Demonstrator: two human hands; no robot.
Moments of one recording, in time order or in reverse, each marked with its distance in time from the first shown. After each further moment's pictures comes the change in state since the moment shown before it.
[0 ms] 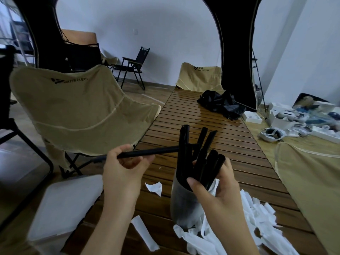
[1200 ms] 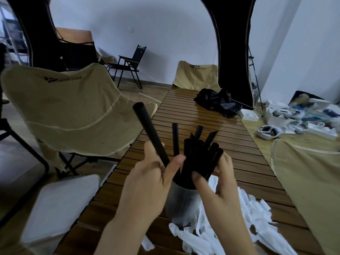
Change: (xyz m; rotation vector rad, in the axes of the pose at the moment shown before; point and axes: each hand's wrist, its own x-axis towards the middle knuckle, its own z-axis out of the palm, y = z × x) left_hand -0.026 0.011 0.022 0.496 -0.397 0.444; right_hand 0.002 0.007 -0.005 -0.014 0.050 -0.048
